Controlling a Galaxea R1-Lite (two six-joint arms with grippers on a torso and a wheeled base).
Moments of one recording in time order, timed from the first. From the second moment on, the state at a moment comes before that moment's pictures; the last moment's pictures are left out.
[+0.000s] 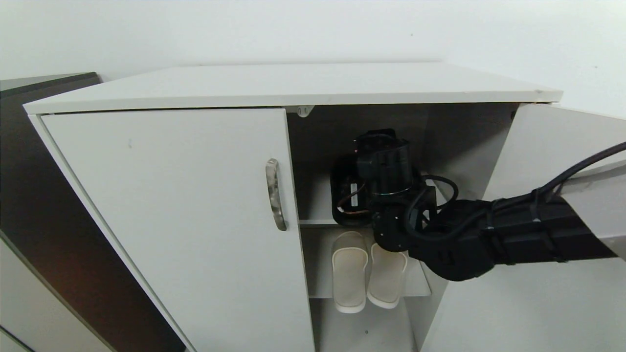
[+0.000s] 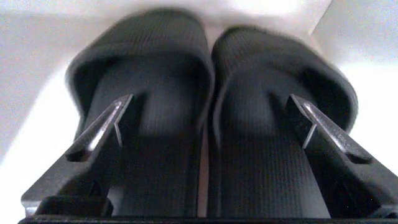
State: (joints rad) left arm 0.00 0.00 0.00 0.00 0.01 -0.01; right arm 0.83 2.05 -1.38 -0.47 -0.83 0.11
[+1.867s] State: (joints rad) left arm 0.00 0.00 0.00 0.00 0.01 -0.01; right arm 0.95 1.92 -1.03 -0.70 -0.84 0.11
